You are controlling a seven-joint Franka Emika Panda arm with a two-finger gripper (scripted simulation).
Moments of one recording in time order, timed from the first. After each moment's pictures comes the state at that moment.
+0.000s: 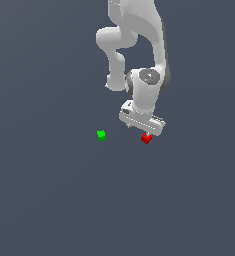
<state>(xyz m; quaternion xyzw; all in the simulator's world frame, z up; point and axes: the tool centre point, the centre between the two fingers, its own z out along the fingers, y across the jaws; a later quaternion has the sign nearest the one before) -0.081 0.104 0.104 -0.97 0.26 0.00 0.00</state>
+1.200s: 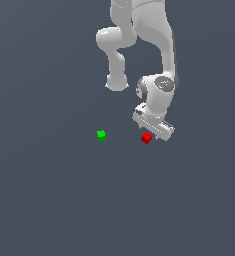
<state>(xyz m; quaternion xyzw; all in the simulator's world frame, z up) -0.095 0.163 0.069 -0.93 0.37 0.00 0.00</state>
